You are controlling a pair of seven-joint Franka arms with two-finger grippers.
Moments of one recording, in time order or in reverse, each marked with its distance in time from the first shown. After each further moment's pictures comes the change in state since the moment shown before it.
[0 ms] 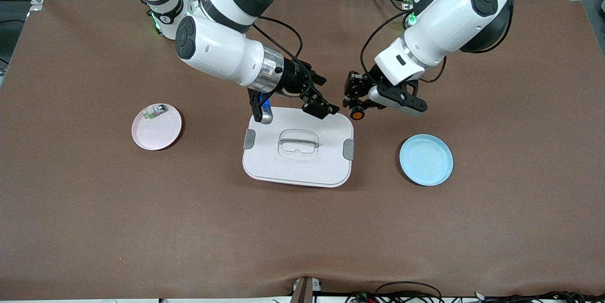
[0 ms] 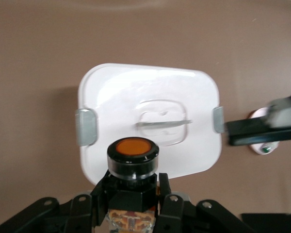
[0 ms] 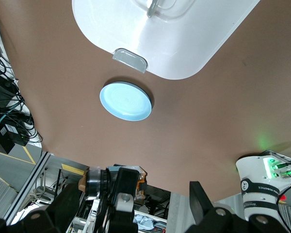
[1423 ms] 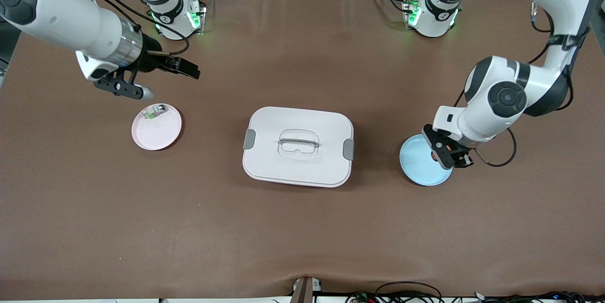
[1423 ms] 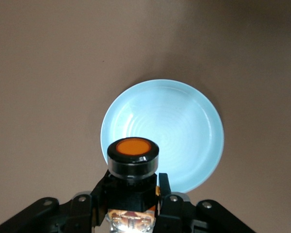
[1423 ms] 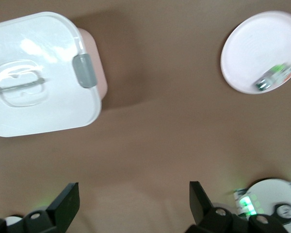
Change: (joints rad) left arm 0.297 0.314 0.009 -0.056 0.701 0.036 1.028; right arm -0.345 -0.459 -0.025 -0.345 -0.562 -0.635 -0.976
